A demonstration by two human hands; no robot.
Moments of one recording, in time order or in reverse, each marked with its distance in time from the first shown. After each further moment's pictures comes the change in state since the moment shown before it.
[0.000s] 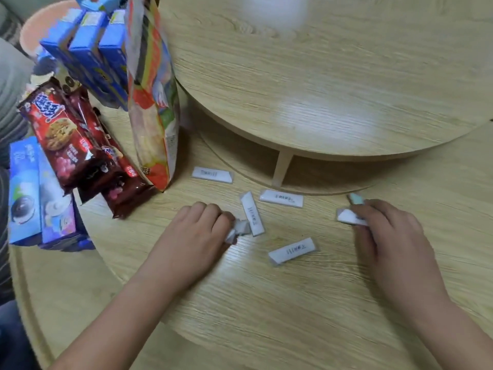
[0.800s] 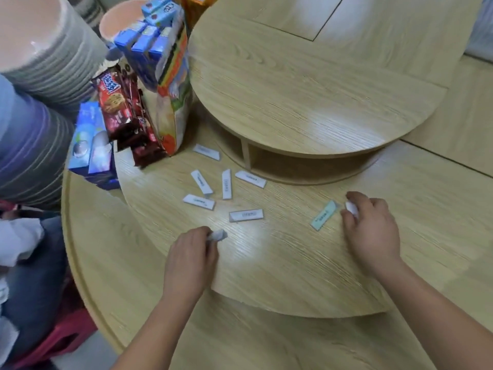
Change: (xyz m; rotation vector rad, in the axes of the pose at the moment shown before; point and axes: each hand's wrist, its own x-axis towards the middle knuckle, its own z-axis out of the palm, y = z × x) left_hand -0.033 0.172 -0.040 -0.313 -0.068 -0.986; right_hand 0.024 0.089 -0.053 0.073 -0.217 0.195
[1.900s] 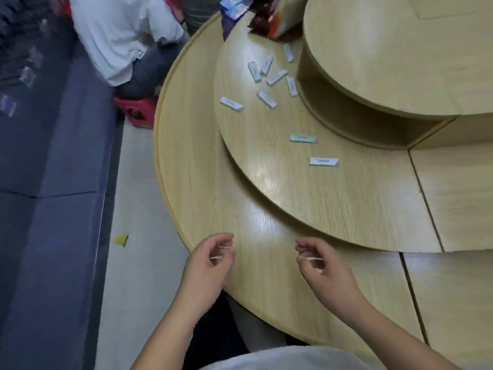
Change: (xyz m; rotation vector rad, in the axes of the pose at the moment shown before) left_hand -0.307 0.412 0.076 -1.101 0.474 -1.011; right_hand -0.054 0.232 -0.173 0.338 -1.016 -0.641
